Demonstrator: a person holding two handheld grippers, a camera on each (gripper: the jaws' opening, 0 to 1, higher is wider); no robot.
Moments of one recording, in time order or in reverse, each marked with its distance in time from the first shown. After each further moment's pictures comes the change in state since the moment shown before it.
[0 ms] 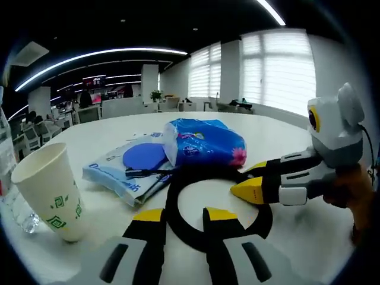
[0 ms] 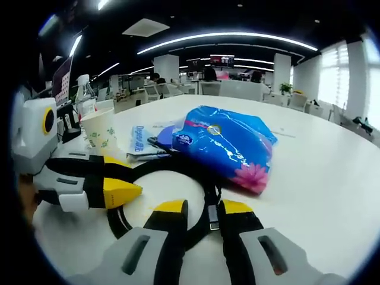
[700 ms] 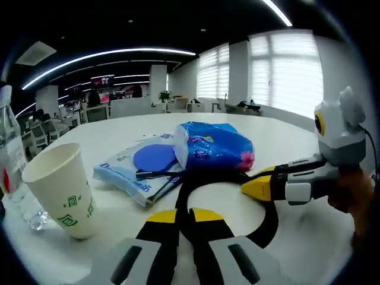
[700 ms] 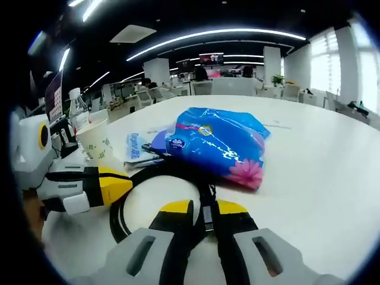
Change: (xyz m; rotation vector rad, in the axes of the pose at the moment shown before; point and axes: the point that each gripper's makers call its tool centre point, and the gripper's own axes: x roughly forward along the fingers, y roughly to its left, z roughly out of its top) left arm -0.004 0.010 0.002 -0.018 0.000 0.050; right arm -0.005 -0.006 0.005 0.132 0.001 -0.006
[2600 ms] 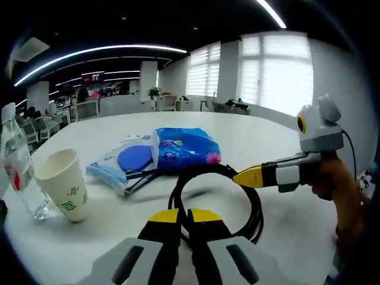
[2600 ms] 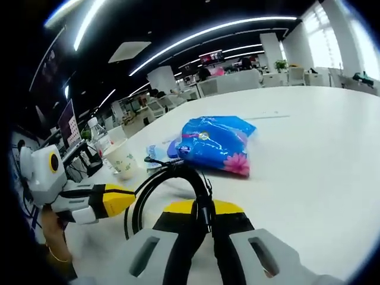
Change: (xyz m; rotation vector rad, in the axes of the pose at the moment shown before) left arm -0.046 -0.045 0.006 -0.006 0.030 -0.090; right arm -0.046 -0.008 0.003 0.142 0.012 0.149
